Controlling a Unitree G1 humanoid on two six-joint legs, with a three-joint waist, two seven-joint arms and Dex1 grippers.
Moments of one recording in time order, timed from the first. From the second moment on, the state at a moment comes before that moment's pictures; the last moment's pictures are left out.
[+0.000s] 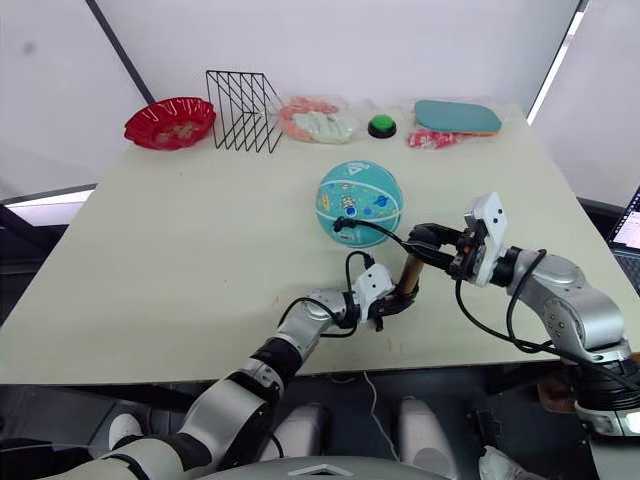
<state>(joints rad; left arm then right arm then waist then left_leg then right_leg) -0.58 -0.02 -0.32 0.92 0.12 -0.24 -0.76 -0.29 -0.68 -0.02 -0.22 0.70 0.57 0.82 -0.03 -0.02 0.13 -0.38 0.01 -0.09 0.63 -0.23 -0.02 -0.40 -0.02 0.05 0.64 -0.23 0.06</state>
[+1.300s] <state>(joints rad) -0.57 -0.01 -0.32 0.92 0.11 -0.25 -0.75 -0.32 -0.64 0.00 -0.19 0.70 0.57 0.78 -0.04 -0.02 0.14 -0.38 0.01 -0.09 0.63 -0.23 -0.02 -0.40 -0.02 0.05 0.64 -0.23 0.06</state>
